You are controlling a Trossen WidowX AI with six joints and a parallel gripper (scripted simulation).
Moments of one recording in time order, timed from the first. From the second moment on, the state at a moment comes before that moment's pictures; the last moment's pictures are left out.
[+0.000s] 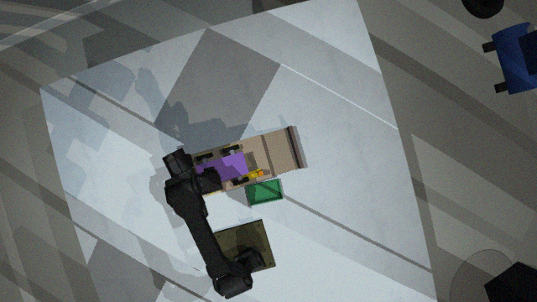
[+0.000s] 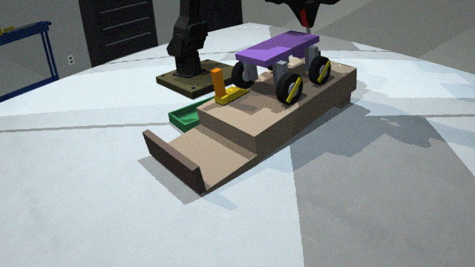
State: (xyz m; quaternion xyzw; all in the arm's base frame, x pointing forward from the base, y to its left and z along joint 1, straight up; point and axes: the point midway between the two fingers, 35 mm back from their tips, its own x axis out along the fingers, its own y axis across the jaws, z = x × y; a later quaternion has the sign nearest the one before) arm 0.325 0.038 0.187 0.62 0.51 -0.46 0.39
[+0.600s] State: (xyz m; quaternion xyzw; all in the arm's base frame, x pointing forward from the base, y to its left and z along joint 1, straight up) arm 0.327 0.051 0.192 0.62 0.51 -0.45 0.39
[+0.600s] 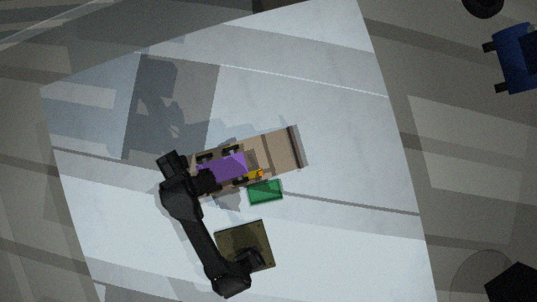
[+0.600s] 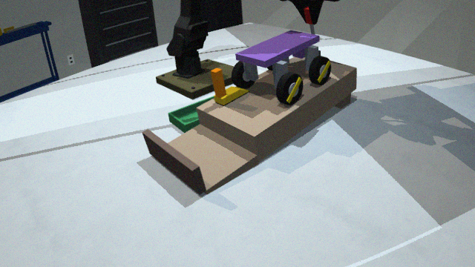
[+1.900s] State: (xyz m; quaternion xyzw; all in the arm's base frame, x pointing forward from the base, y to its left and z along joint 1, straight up) arm 0.262 0.084 0.197 0.62 0.51 -0.45 0.39
